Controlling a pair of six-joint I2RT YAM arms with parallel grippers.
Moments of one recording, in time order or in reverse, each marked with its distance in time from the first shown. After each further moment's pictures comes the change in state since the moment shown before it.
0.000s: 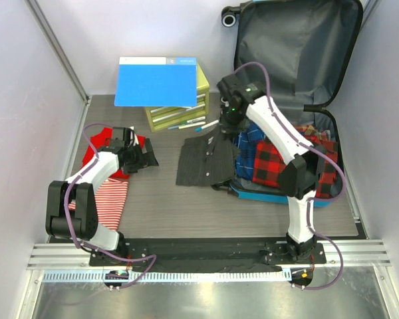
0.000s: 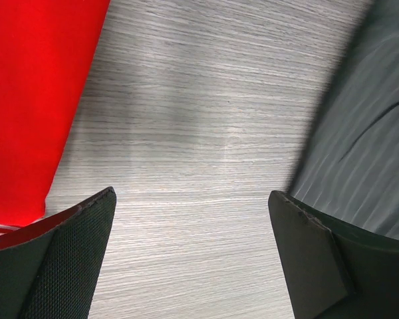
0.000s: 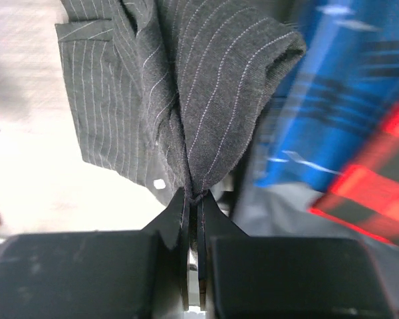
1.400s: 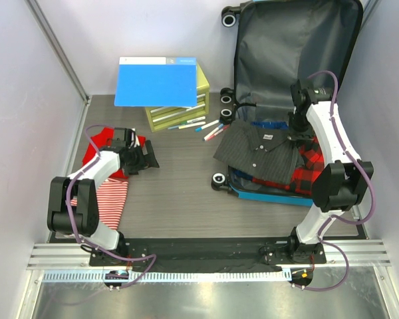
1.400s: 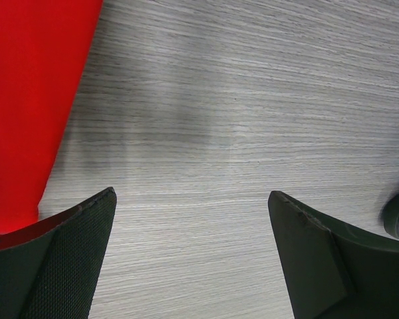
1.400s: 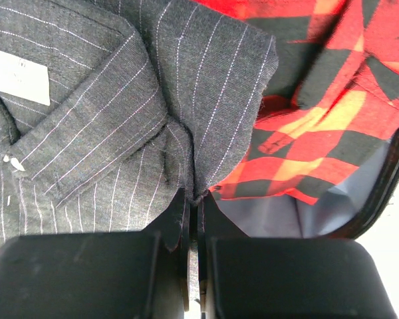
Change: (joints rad) left arm 0.000 0.035 -0.001 0.000 0.010 0.000; right arm -0.515 -0.296 -0.393 -0.035 0.149 -0.293
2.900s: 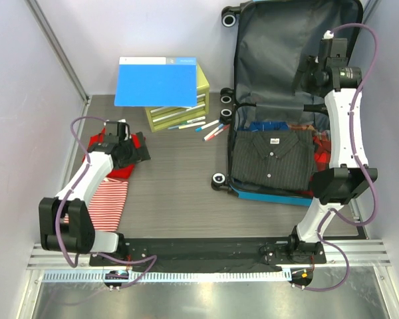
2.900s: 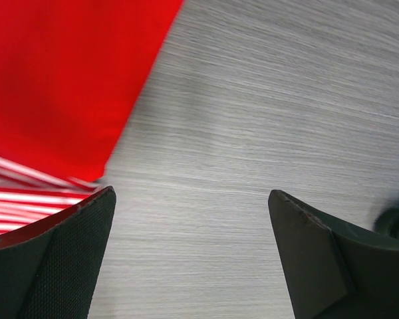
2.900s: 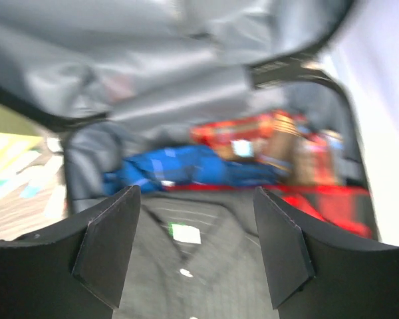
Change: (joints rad) left arm 0.000 -0.131 0.087 -0.142 -0.130 -0.007; right arm -0.068 0.089 0.489 0.236 -0.027 0.034
